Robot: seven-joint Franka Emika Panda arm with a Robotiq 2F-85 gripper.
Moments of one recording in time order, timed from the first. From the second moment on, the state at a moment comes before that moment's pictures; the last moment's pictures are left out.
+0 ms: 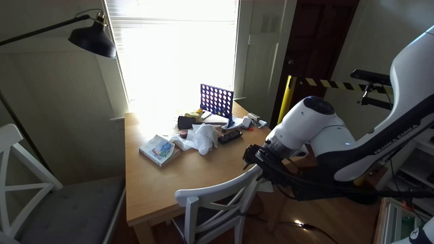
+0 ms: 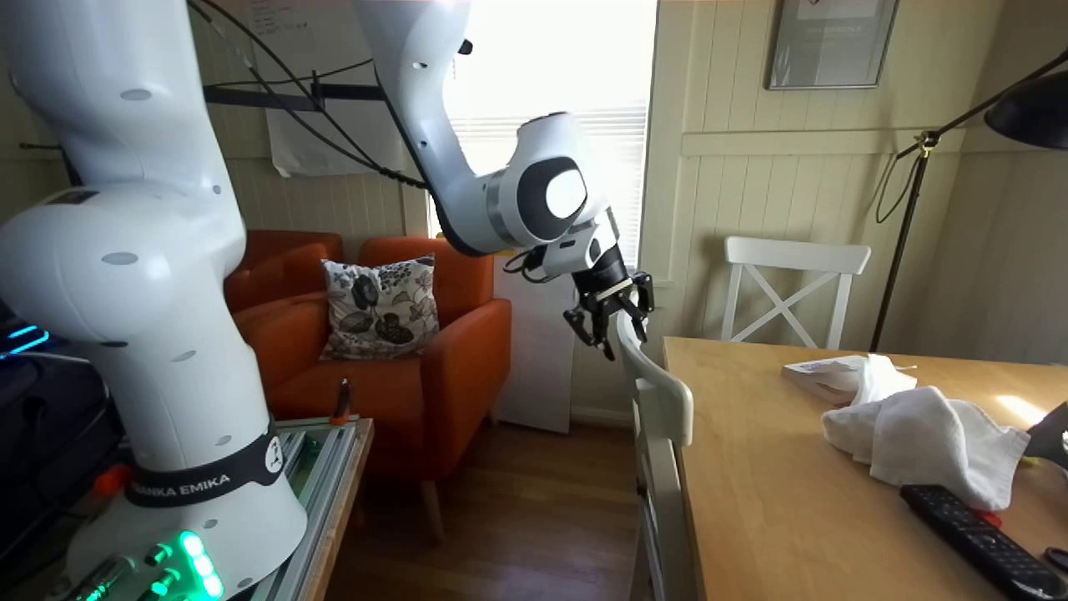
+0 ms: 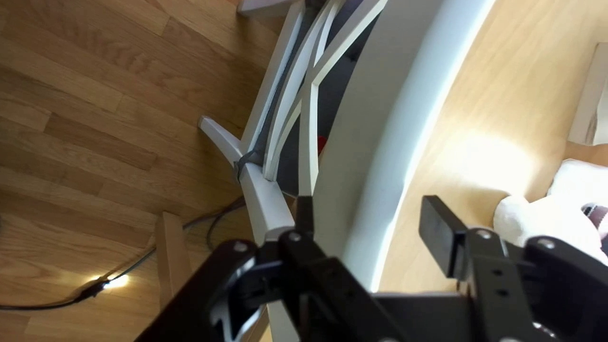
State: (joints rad) arm 0.18 0.03 0.07 -2.59 -0.51 3.01 2.16
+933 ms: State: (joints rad) arm 0.19 0.10 0.02 -2.56 -0.63 3.06 2.30
